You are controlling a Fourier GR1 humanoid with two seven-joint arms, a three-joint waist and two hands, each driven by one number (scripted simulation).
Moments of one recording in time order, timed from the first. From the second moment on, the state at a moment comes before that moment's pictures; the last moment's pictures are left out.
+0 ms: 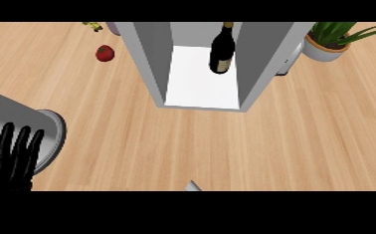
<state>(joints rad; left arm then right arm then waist) 0.41 0.66 -0.30 -2.05 0.75 0.29 -0.56 -0.22 -0.06 0.83 -2.33 -0.01 -0.10 0.68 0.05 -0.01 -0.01</state>
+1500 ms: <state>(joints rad) 0.45 0.80 0.06 -1.98 0.99 -0.03 -0.51 -1.28 0.00 0.52 -1.16 -0.83 -0.04 0.53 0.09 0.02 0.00</state>
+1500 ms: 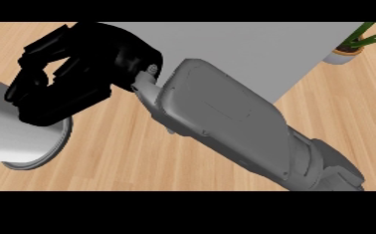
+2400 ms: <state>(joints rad) 0.47 0.81 0.13 -2.01 1.05 -0.07 -0.44 -1.34 0.00 0.48 -0.84 -0.75 0.06 0.18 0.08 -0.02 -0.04</state>
